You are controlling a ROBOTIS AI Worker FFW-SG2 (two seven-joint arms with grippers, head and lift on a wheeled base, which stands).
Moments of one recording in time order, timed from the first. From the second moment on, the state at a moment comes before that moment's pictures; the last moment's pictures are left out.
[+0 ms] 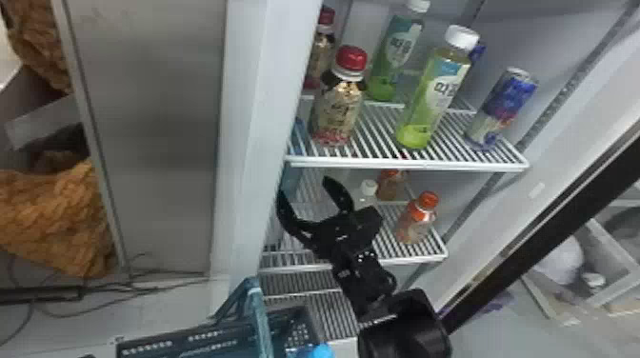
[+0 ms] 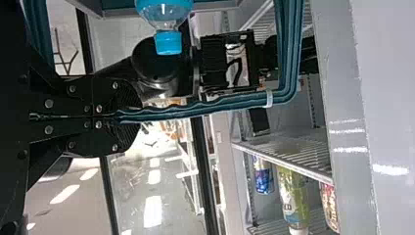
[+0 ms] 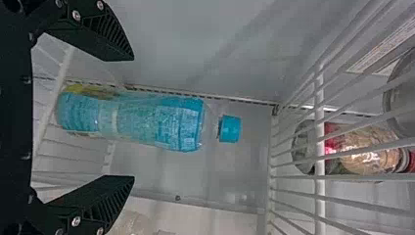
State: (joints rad) left arm 0.57 0.11 -0.10 -2.15 1.28 1.07 -0.33; right arm -0.05 -0.20 0.14 -1.24 -0.10 -0.38 0.18
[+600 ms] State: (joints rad) left arm 0.56 0.11 -0.11 -2.15 1.28 1.07 -0.32; right arm -0.16 -0.20 0.20 -1.16 -0.11 -0.38 0.14
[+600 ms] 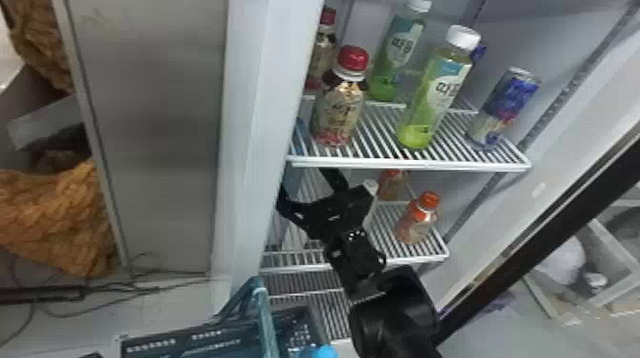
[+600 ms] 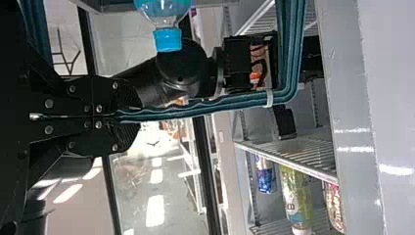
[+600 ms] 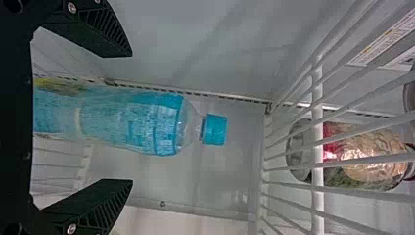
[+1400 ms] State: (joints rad) left arm 0.55 0.11 -0.12 -2.14 1.28 1.08 -0.32; right arm -0.28 -0.20 0.26 -1.10 -0.11 -0.31 0.10
